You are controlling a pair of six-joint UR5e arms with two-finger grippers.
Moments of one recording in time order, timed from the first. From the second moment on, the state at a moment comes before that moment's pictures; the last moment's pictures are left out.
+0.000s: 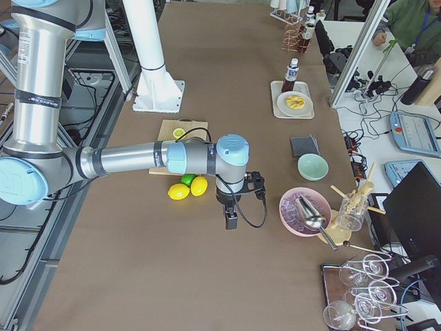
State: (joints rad) left arm -1.59 -1.32 -1.71 -1.57 -2.35 0.11; right arm 1.52 -1.74 1.89 -1.71 2.21 -0.18
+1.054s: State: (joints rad) left arm -1.59 -1.32 -1.71 -1.58 -2.35 0.11; right arm 1.52 -1.74 1.85 -1.67 2.27 -0.17
